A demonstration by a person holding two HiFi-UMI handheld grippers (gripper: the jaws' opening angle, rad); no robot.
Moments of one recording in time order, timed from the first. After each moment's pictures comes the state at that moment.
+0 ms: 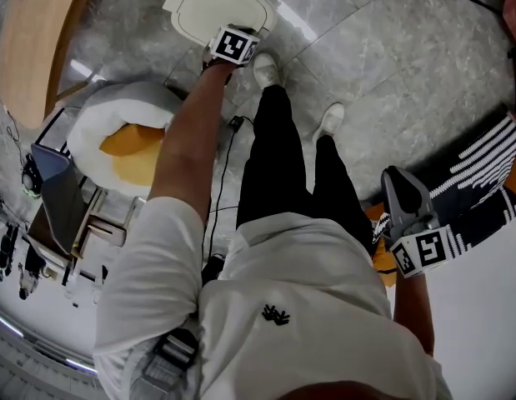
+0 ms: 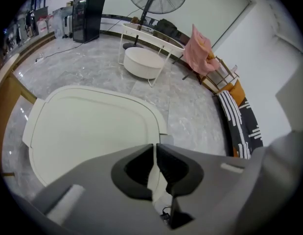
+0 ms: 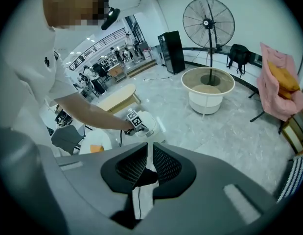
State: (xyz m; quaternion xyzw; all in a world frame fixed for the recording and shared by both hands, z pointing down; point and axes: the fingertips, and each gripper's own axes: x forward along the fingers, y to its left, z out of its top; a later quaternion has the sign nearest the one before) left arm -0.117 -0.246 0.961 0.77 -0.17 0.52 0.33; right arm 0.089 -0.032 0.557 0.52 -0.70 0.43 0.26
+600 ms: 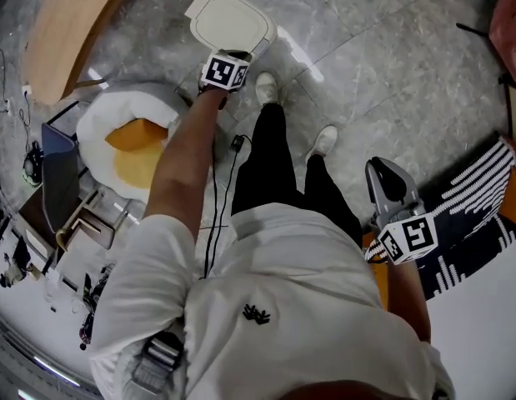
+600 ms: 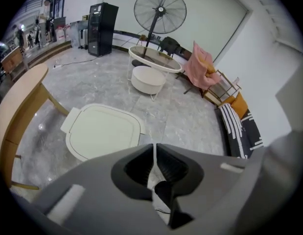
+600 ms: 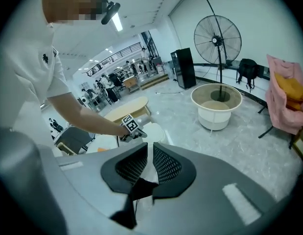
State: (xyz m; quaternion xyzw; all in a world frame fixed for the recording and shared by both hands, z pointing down) left arm -0.136 -0.201 0.836 0.78 -0.24 0.47 0.33; right arm 0.098 0.005 0.505 0.50 -0.76 0.36 0.20
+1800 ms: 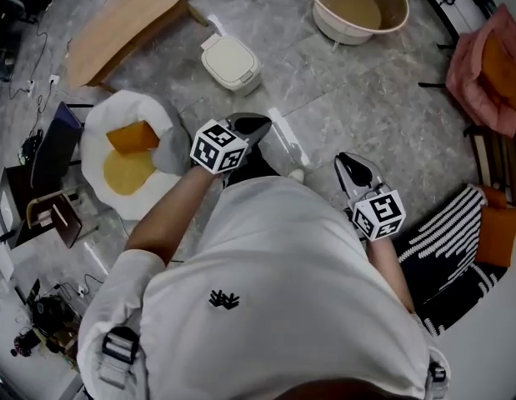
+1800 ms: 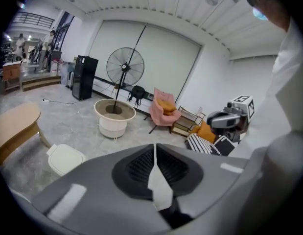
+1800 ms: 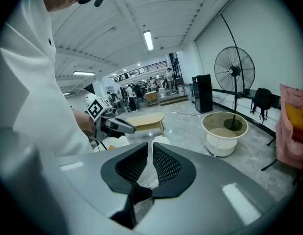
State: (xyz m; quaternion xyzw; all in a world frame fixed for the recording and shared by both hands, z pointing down) left arm 0.009 0.038 0.488 0.91 -0.21 0.24 0.26; right arm 0.165 0.123 0.417 0.44 -0.86 0.22 0.15
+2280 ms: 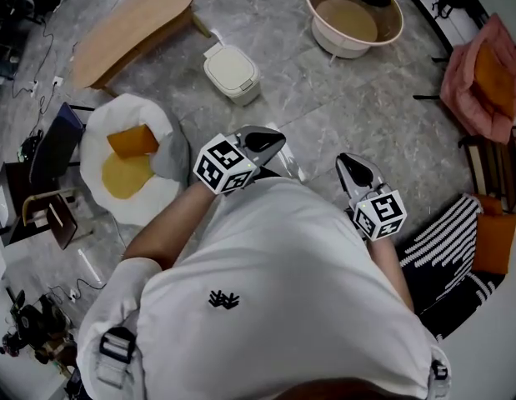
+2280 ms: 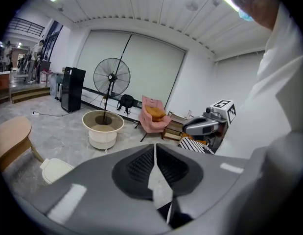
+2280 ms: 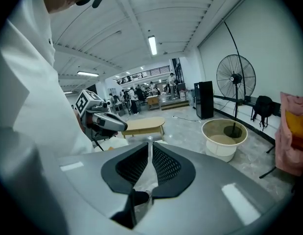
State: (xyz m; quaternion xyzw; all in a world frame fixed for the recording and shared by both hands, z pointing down) left arm 0.046 0.093 0.417 0.94 -0.17 0.20 0.21; right arm 0.173 0.135 0.394 0.44 -0.87 0.19 0.14
